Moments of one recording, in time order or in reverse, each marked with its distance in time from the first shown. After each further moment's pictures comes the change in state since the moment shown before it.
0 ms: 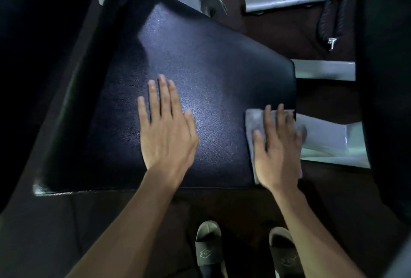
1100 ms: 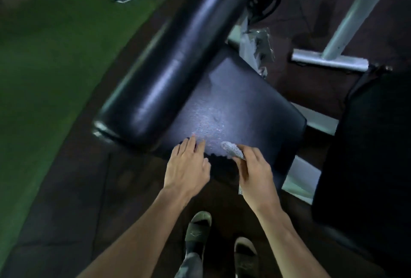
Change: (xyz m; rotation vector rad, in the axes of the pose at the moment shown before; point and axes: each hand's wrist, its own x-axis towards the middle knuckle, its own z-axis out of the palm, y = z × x) left_hand -0.081 -0.027 -0.137 -0.248 -0.425 -0.134; right_hand -0.043 -0.104 -0.143 0.443 -0.297 -0.317
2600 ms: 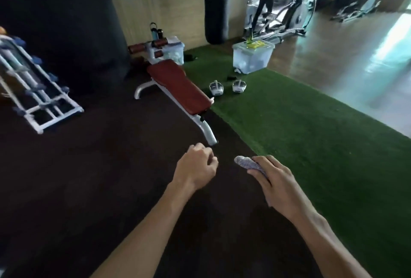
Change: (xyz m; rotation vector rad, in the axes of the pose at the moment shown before) left_hand -0.784 -0.242 -0.134 -0.585 0.844 -2.412; right_hand -0.530 -0.682 0.284 0.187 -1.966 -1.972
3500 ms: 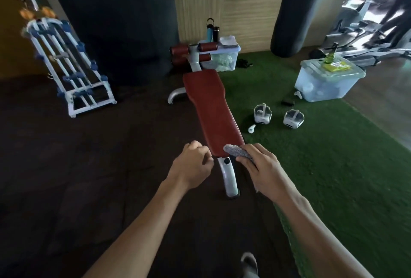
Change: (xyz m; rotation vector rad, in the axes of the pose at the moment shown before) left_hand 0.512 -0.102 -0.033 -0.055 0.131 -0.339; right_hand 0.614 0.160 0.078 0.133 -0.254 -0.315
